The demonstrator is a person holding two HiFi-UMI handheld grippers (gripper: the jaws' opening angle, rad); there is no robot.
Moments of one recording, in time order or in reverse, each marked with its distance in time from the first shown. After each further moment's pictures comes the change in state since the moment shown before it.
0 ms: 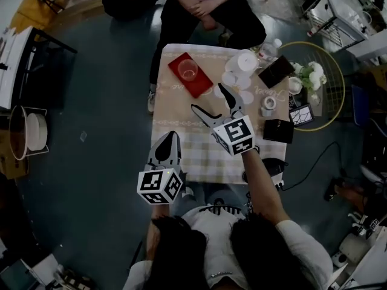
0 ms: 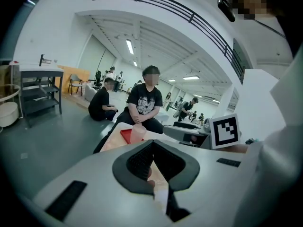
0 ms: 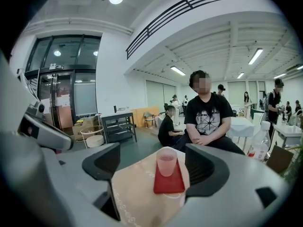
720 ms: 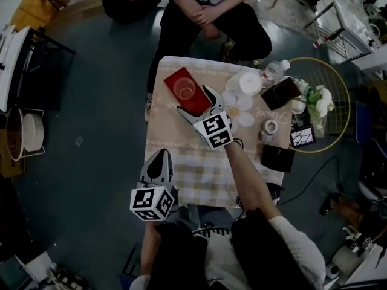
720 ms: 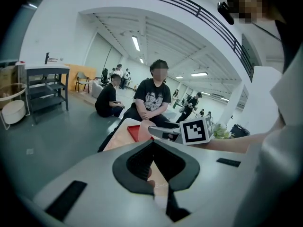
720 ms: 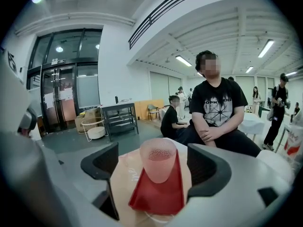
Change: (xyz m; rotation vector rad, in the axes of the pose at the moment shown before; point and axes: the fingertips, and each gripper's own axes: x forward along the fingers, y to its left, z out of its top) left arm 0.042 0.029 -0.012 -0.034 0.036 0.085; right arm 0.119 -0.040 -0.053 -0.028 0.085 0.072
